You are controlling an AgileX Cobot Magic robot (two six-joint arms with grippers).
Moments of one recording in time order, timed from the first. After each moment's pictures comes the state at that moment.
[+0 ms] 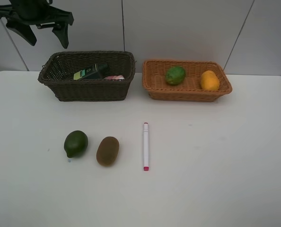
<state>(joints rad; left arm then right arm) -0.21 1.94 -1.83 0.08 1.12 -0.15 -0.04 0.00 -0.52 -0.05 1.06 0.03</state>
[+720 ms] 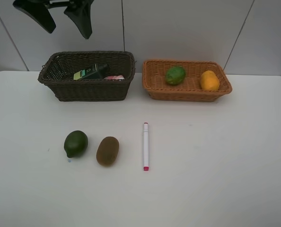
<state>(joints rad) -0.46 1.71 -1.72 0.03 1.20 -0.13 -0.04 0.00 -0.52 -0.05 1.06 0.03</state>
